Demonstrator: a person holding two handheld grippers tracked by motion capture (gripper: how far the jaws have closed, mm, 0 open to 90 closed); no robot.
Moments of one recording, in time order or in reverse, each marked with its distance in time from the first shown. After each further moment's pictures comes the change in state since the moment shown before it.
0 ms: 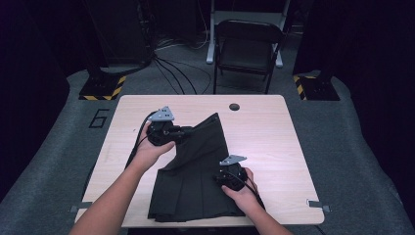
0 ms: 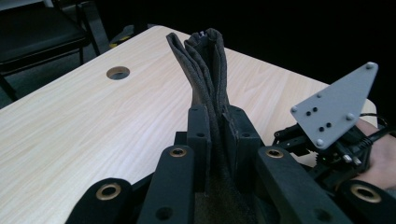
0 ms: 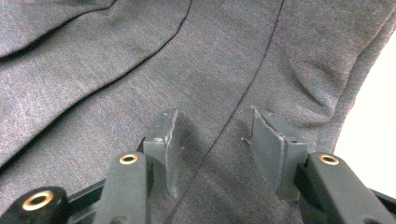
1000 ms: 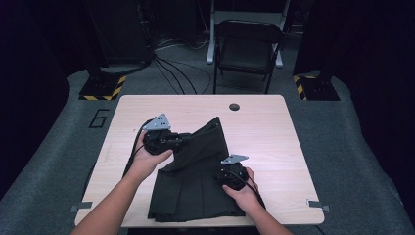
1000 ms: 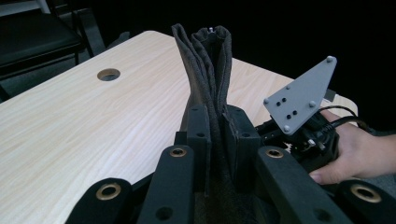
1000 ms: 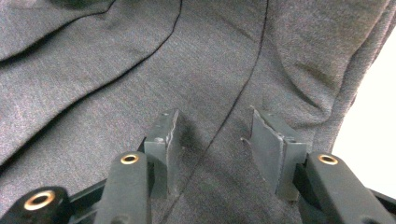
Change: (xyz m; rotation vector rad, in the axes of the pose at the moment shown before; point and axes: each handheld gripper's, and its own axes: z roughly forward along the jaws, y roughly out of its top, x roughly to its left) left arm -0.020 -0.011 -0.014 -0.035 -0.016 -0.009; right arm -0.005 -0.001 0.000 -0.008 0.018 0.010
